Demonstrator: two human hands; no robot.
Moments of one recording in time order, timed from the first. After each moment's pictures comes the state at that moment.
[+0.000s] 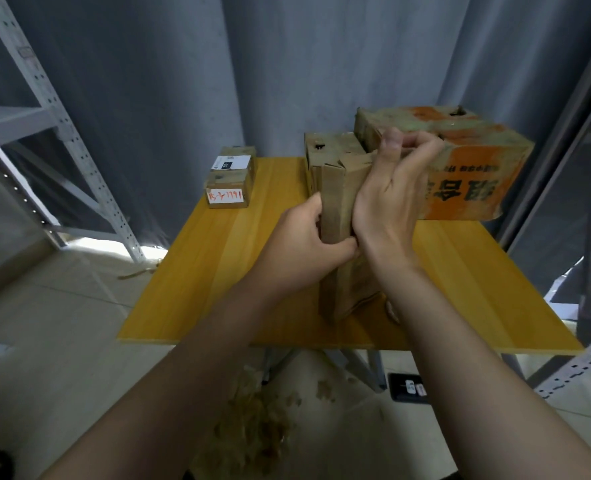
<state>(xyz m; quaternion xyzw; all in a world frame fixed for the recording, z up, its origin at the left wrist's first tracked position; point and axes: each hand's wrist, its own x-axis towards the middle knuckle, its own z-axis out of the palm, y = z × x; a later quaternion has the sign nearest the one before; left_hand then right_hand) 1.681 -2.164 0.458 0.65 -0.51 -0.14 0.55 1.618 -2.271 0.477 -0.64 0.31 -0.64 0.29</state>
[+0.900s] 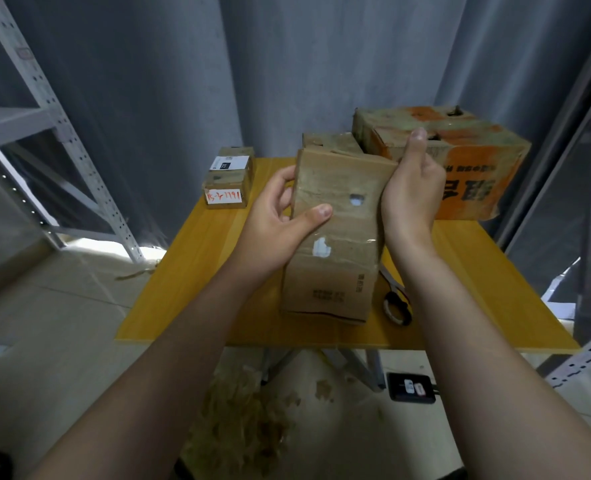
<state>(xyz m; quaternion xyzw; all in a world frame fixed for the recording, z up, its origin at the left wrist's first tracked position) 1.702 -2.158 0.462 0.58 -0.45 -0.20 0.65 1.600 -2.288 0.493 -0.58 0.35 -0.58 0.46</state>
